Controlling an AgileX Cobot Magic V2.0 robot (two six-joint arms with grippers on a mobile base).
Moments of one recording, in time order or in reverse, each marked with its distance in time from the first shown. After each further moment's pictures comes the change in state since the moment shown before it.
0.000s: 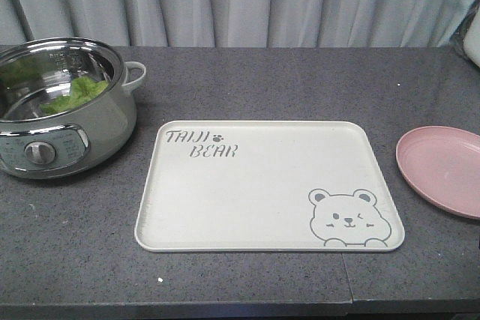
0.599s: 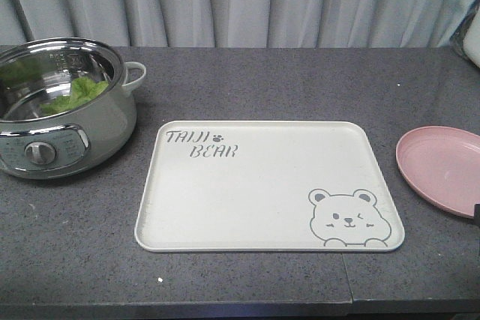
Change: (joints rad) left arm 0.000 0.112 -0.065 -0.001 -0.001 0.000; right arm 0.000 0.003 0.000 -0.021 0.000 -0.075
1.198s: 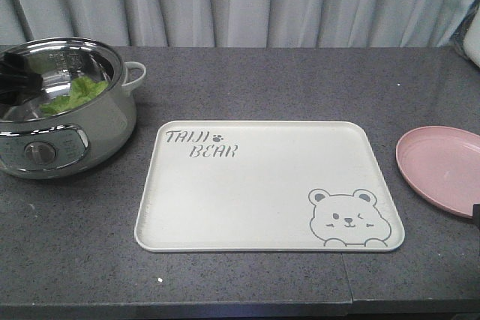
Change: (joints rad) left arm 0.000 0.715 -0.547 0.021 0.079 0.092; right arm 0.000 0.000 0.000 0.005 0.000 -0.001
